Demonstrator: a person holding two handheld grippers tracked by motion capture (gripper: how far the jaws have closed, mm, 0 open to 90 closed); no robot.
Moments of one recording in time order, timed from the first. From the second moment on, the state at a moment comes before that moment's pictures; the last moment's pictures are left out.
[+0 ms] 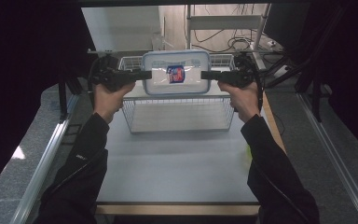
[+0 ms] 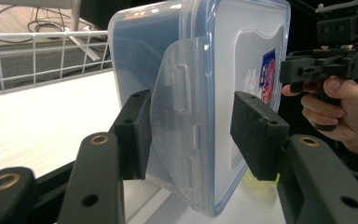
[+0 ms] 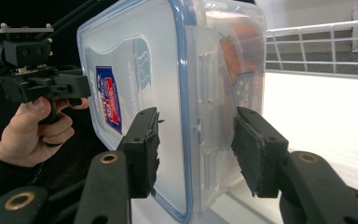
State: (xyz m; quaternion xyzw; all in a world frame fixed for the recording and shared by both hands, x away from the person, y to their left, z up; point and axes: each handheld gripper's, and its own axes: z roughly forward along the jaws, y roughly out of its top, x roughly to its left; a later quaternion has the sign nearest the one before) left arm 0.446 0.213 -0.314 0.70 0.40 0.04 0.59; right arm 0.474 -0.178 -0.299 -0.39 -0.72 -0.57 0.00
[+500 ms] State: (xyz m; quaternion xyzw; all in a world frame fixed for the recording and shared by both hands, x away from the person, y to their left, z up) left arm 0.461 0.211 -0.324 0.71 0.40 0.04 0.58; right arm 0.493 -0.180 -0.316 -0.42 -0.70 -0.58 0.03
